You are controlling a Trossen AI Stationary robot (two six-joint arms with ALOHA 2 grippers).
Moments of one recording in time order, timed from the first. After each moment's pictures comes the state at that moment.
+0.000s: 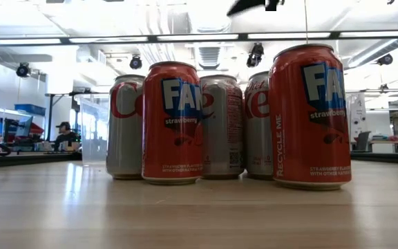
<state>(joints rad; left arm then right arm) -0.15 1.04 1.31 -0.95 0.03 -0.24 0.10 1.55 1.59 -0.75 0.40 0.49</state>
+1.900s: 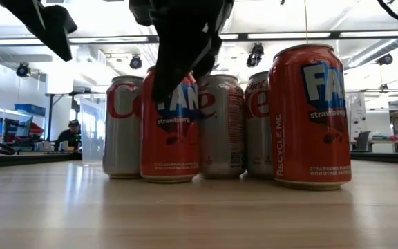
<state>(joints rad) -0.49 1.16 1.02 -0.94 -0.27 -0.61 0.26 2.23 1.91 -0.86 0.13 0.22</state>
